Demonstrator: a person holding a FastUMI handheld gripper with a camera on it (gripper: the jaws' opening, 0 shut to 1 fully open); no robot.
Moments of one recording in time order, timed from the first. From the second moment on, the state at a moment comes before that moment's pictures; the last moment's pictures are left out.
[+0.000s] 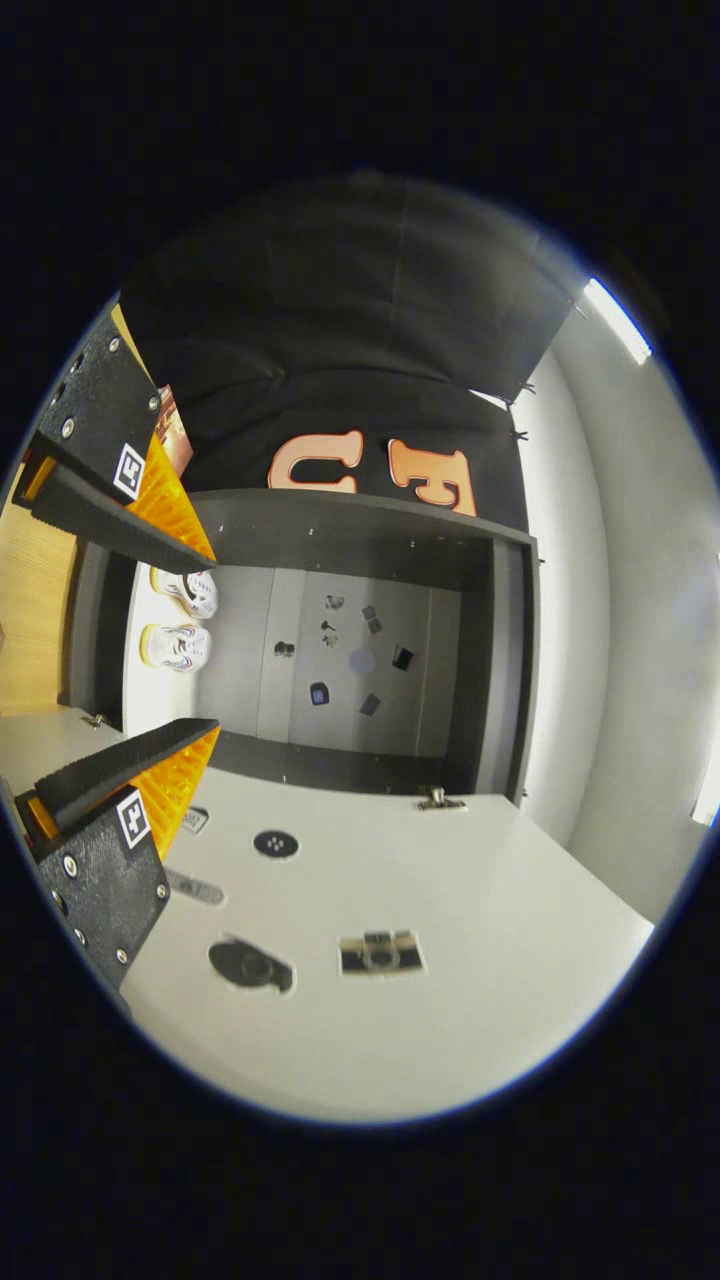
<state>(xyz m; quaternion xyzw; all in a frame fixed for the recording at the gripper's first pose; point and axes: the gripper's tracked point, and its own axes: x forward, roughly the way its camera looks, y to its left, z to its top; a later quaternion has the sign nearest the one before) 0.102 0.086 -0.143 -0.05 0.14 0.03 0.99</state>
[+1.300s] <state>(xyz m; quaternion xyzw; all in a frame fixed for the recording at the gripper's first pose) -0.003 -0.145 -0.160 -0.03 0.15 -0.09 0.98</state>
